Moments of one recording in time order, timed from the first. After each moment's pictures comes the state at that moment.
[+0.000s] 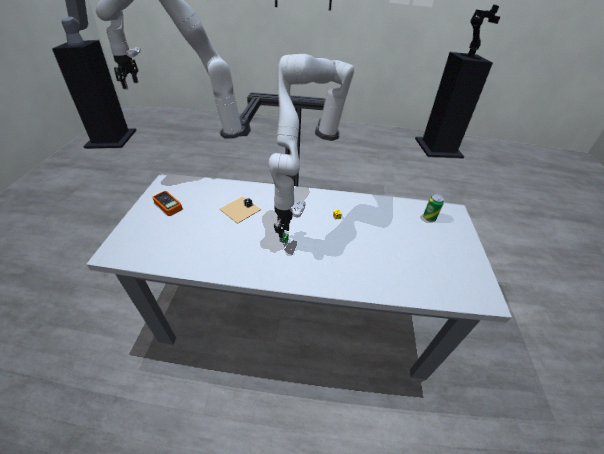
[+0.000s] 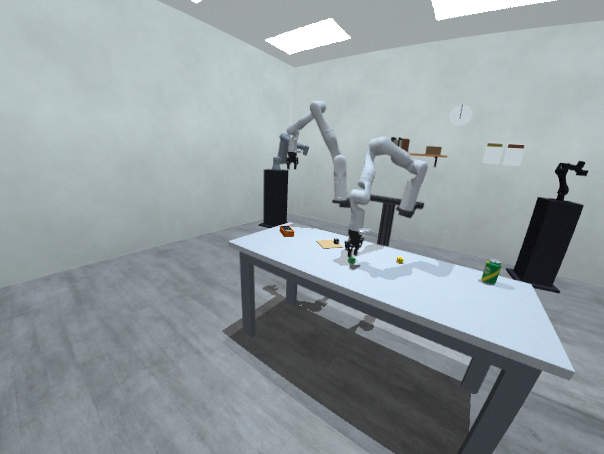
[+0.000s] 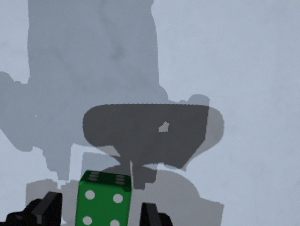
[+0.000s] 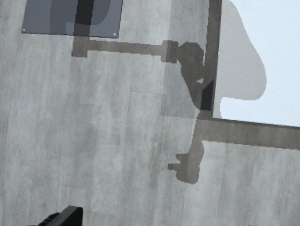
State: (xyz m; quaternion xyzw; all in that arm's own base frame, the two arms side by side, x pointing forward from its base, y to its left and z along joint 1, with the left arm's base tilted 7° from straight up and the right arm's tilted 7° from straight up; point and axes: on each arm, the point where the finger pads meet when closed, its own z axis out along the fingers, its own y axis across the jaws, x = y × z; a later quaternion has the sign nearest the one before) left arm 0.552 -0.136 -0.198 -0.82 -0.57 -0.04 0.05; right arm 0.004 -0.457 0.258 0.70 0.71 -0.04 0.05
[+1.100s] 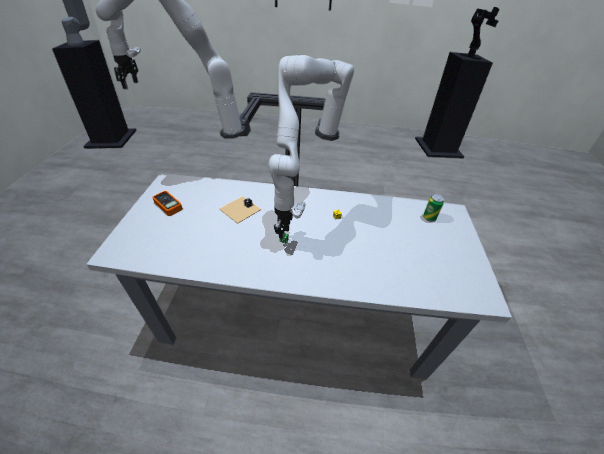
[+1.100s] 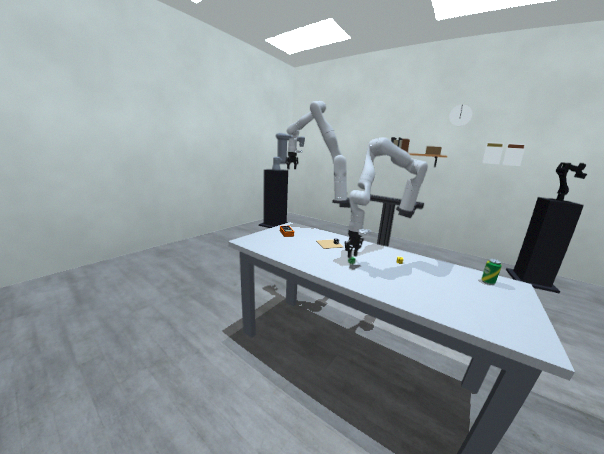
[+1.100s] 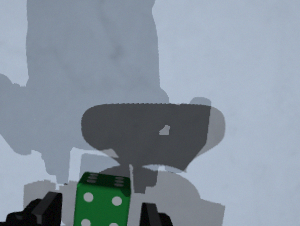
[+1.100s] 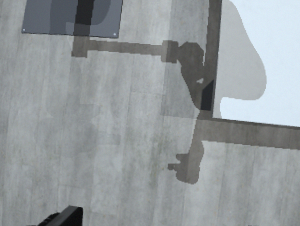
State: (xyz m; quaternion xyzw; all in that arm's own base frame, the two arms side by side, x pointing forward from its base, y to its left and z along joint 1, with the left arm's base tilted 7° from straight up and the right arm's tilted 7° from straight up) left arm 0.553 -0.135 -0.202 -0.82 -0.57 -0.04 0.05; right arm 0.004 -0.457 0.258 0.70 0.71 -0.04 0.05
